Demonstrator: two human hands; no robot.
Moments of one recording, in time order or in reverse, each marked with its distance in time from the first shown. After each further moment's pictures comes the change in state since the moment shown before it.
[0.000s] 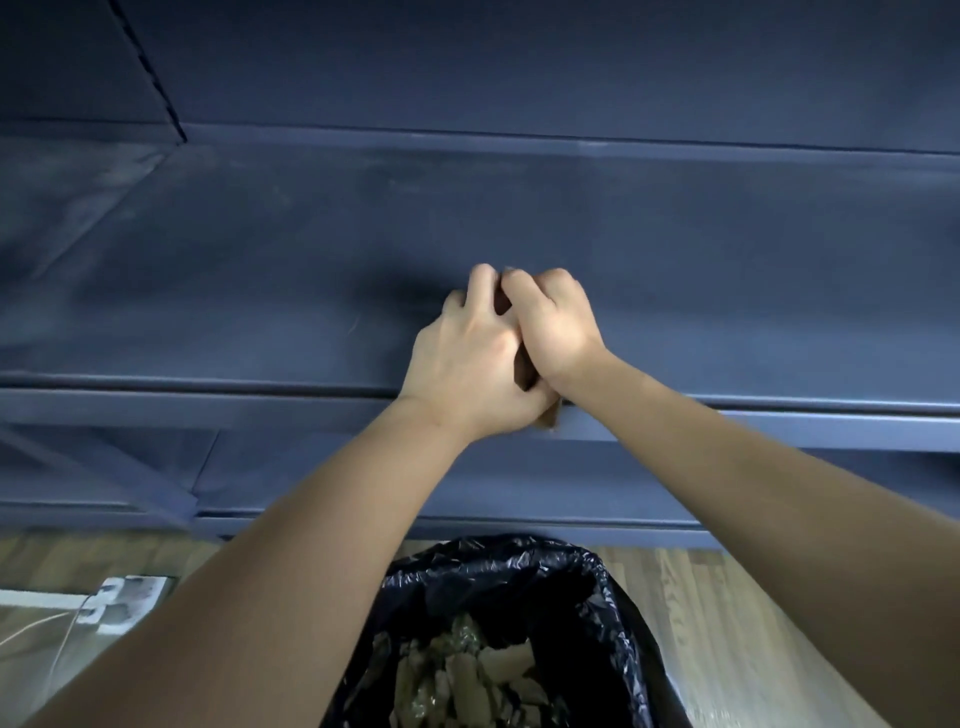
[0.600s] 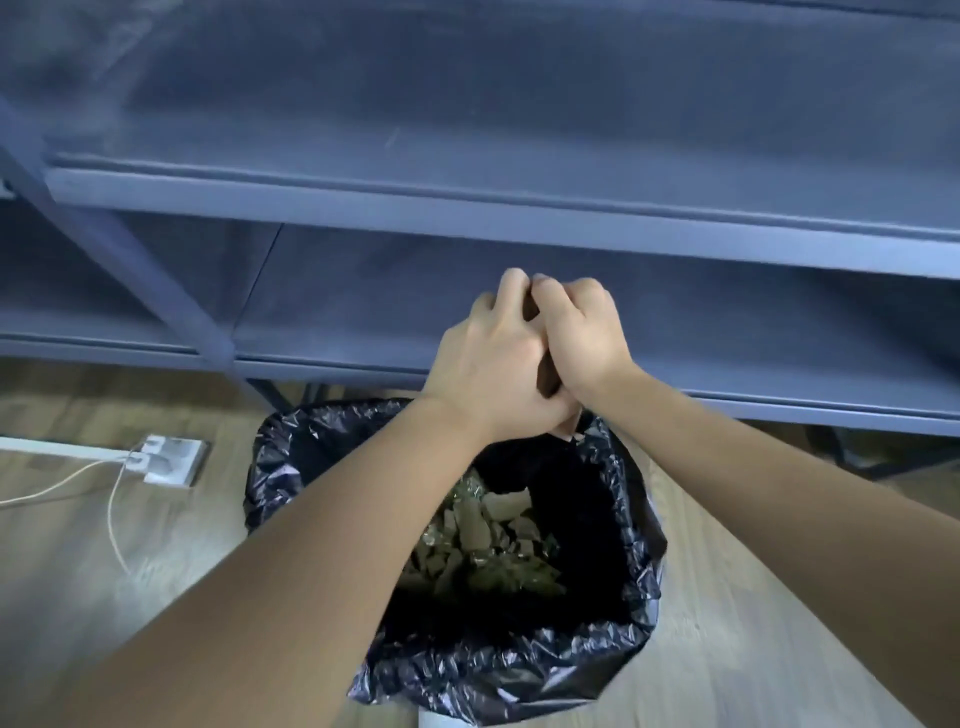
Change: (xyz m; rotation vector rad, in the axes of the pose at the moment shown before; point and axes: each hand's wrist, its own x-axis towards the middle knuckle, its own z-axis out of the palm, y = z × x) left_hand -0.143 0.027 0.019 -0.042 -0.187 0.005; right_hand -0.142 0.049 0.021 0.014 -0.013 0.094
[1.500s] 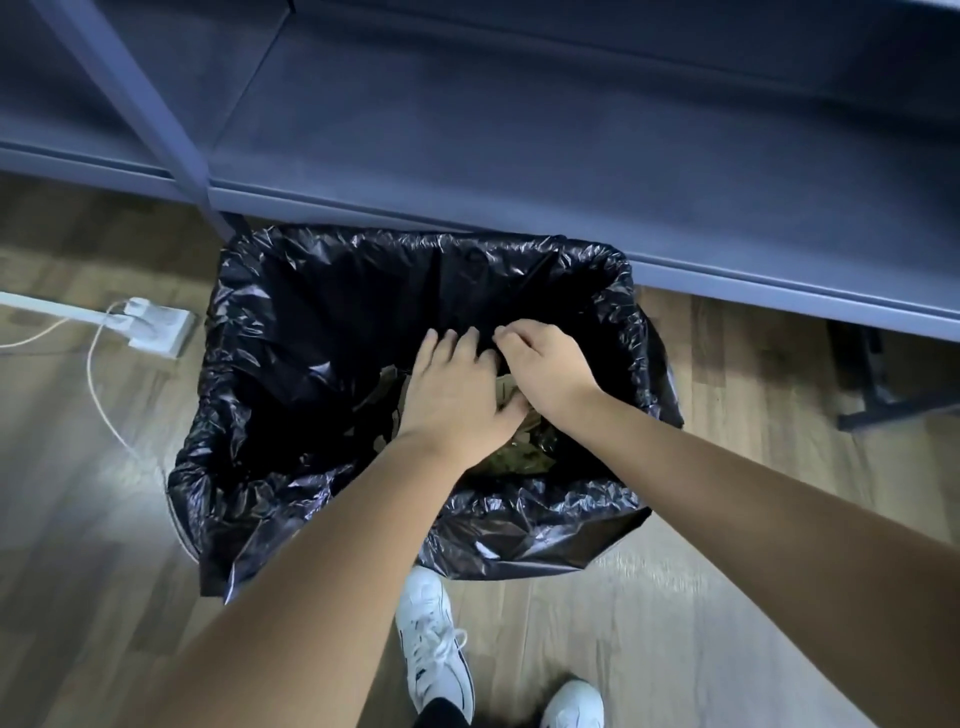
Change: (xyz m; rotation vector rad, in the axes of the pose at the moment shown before) left_hand -0.114 -0.012 0.150 0.029 -0.304 -0.313; right_hand -0.087 0.148 0.054 -0.264 -0.310 0.140
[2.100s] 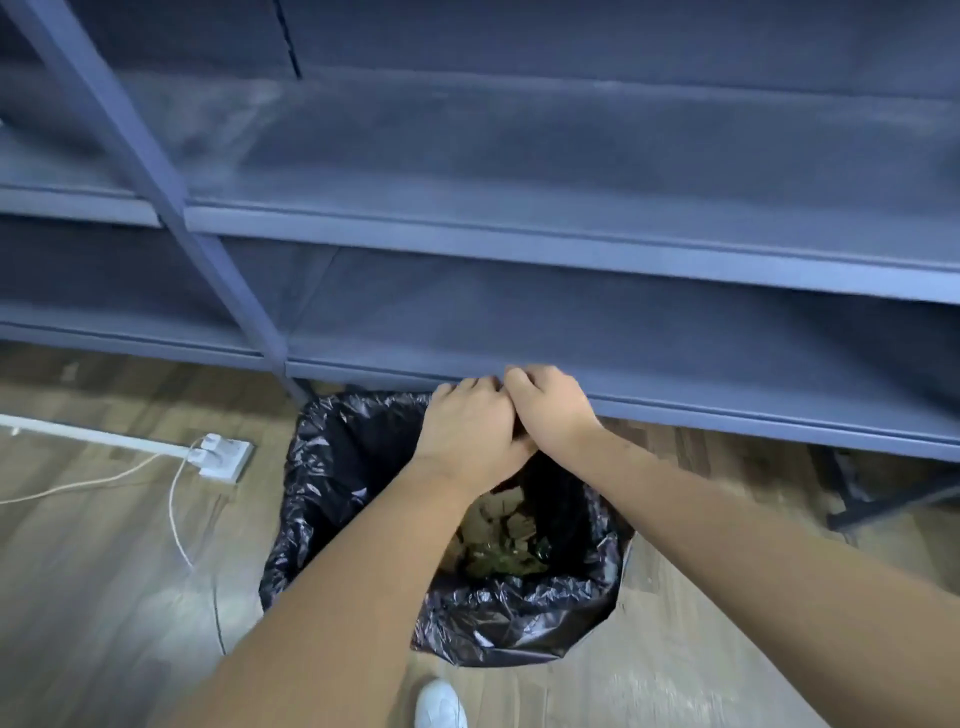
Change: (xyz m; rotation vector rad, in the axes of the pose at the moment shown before) left_hand -0.034 0.064 -0.161 0.125 0.218 0.126; right_hand -0.048 -0.115 -0.109 0.029 0.065 -0.116
